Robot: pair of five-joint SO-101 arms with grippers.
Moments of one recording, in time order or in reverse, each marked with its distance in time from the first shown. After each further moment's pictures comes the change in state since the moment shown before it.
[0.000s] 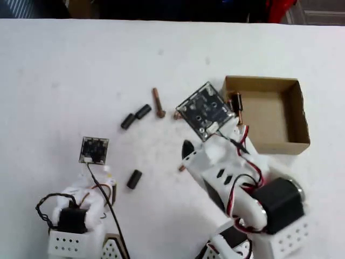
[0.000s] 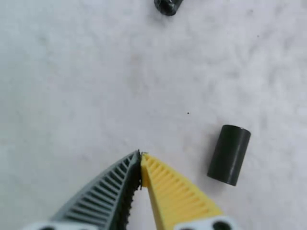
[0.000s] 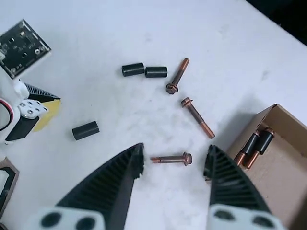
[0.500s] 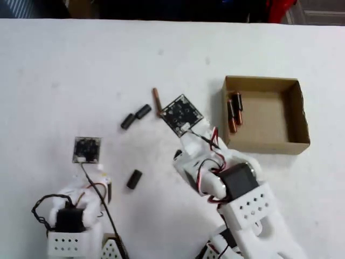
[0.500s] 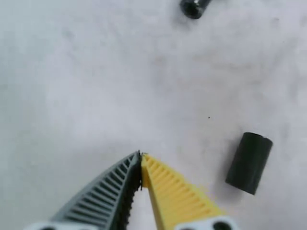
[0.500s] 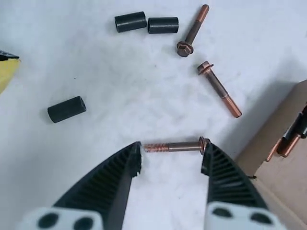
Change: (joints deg) left arm -4.7 0.0 0.0 0.0 -0.1; right arm 0.1 -1.6 32.4 -22.0 0.0
